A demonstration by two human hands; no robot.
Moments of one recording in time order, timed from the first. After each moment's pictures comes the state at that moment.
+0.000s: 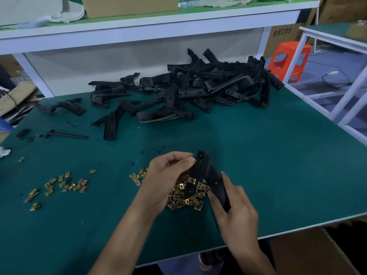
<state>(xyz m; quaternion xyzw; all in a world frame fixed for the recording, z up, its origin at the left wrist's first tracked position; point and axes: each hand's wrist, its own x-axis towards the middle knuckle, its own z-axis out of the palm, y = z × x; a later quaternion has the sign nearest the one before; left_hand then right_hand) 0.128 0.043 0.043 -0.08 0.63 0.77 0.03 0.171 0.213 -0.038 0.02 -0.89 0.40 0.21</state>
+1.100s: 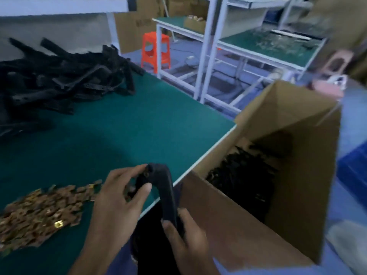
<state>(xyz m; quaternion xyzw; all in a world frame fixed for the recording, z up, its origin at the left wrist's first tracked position) 0.177 0.169 0.020 0.17 0.86 0.49 0.00 0.303 0.297 -0.045 -0.22 -0.80 0.56 0.08</state>
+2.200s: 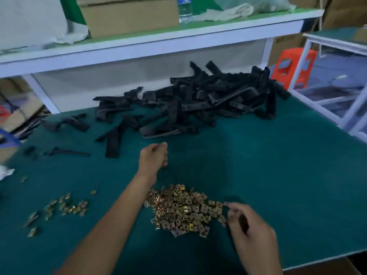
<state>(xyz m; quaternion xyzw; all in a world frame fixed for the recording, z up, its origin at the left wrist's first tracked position) -0.003 -0.015 0.006 -0.22 0.75 0.62 -0.07 0.157 0.231 -0.029 -0.02 -0.88 0.45 0.13</state>
